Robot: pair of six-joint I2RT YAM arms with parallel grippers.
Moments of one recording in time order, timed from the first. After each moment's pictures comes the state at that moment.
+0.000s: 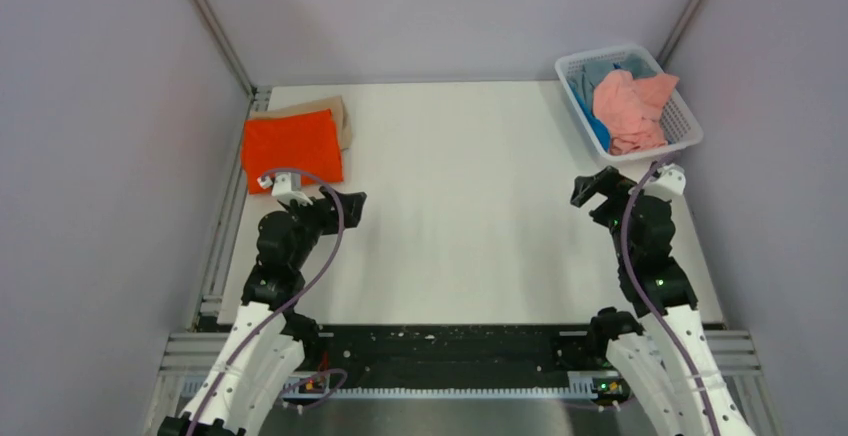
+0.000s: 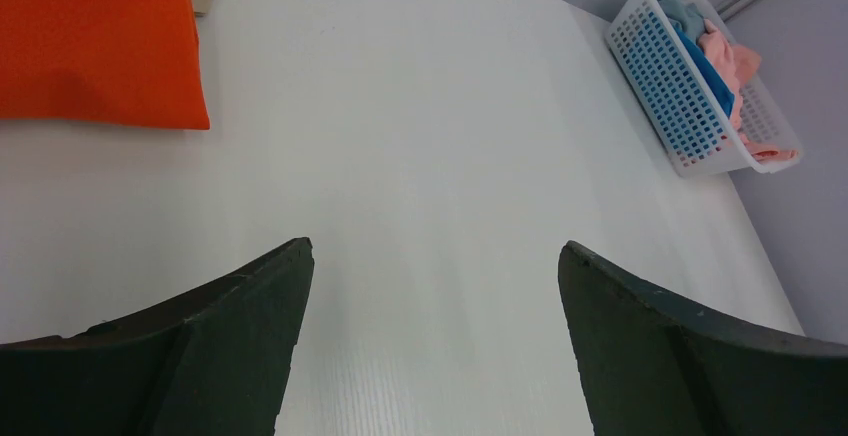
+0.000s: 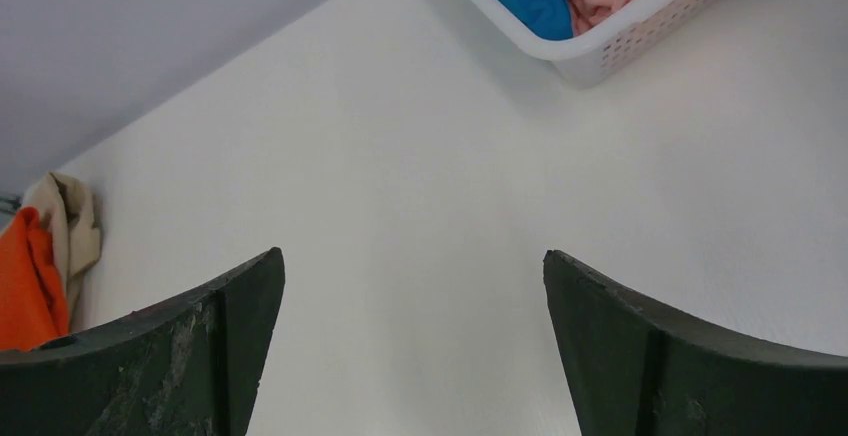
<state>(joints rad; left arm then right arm) -0.17 0.58 0.36 0.09 0.14 -0.55 0.16 0.54 0.58 -0.32 0.25 0.50</state>
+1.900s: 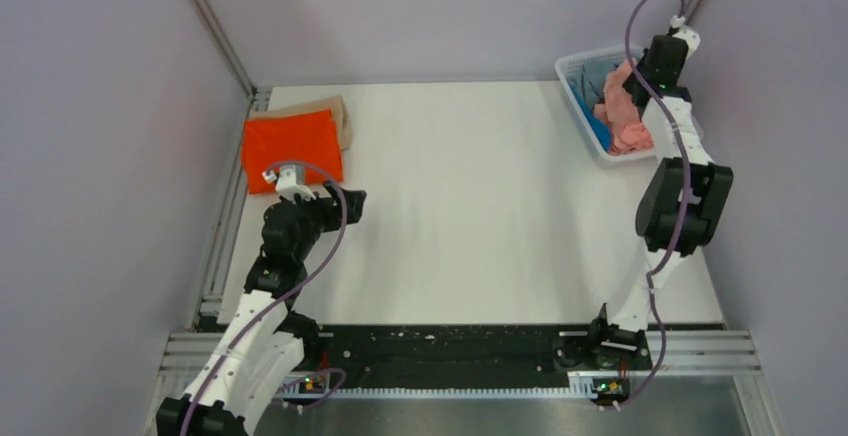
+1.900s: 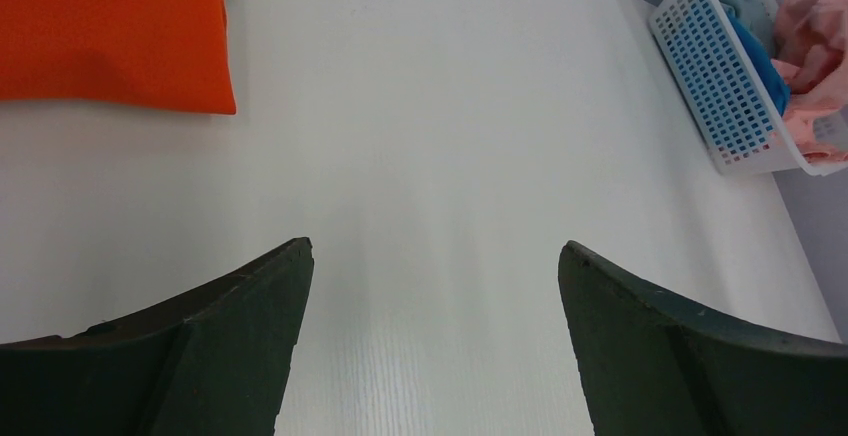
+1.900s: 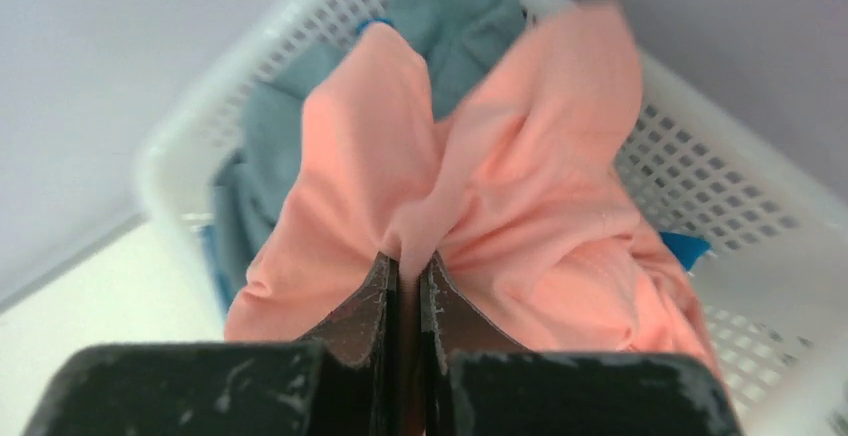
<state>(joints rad) -0.18 0.68 0.39 0.09 0.11 -0.53 -0.19 2.04 1.75 -0.20 0.19 0.33</state>
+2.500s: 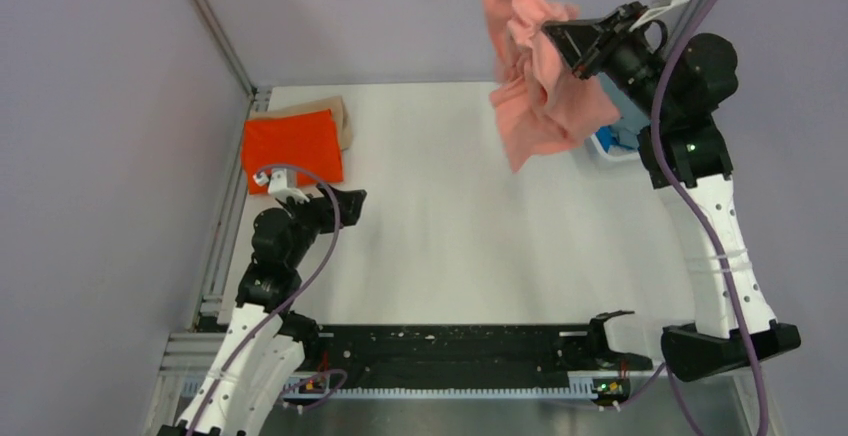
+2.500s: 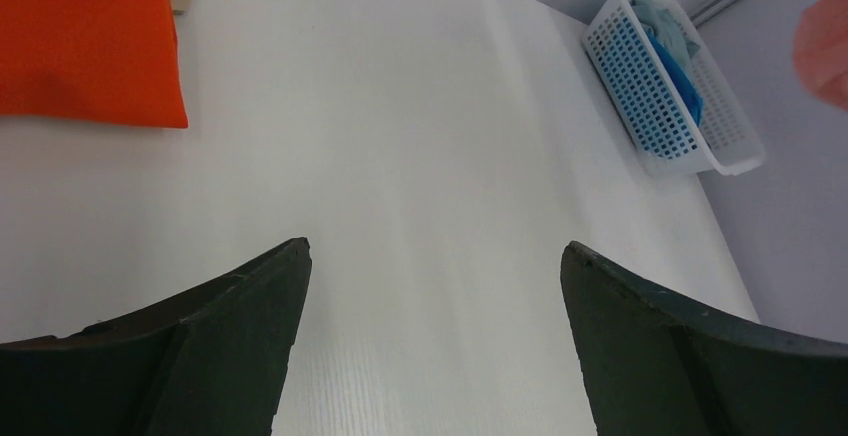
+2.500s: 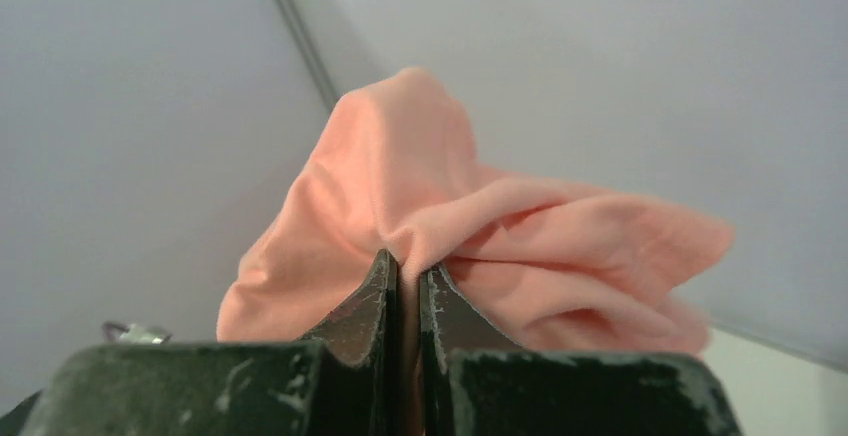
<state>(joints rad) -0.18 0.57 0.42 0.01 0.16 -0.58 0.19 1.25 1.68 -0.14 -0.38 0.40</state>
